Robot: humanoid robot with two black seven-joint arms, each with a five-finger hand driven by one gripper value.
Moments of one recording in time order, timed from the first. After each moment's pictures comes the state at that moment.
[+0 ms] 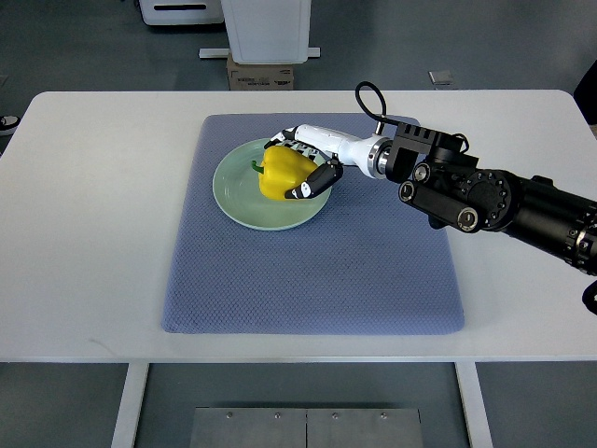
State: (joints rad) left arm -0.04 0.00 -0.11 -0.23 0.02 0.17 0.04; right arm 1.27 0.00 -0.15 0.61 -0.83 0.05 0.28
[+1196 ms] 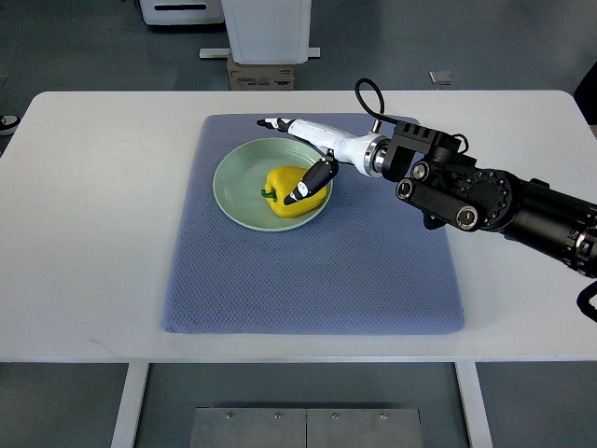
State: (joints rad) left arm -0.04 0.00 -0.11 -0.23 0.02 0.17 0.04; right arm 1.26 0.00 -0.07 0.63 -0.81 0.05 0.30
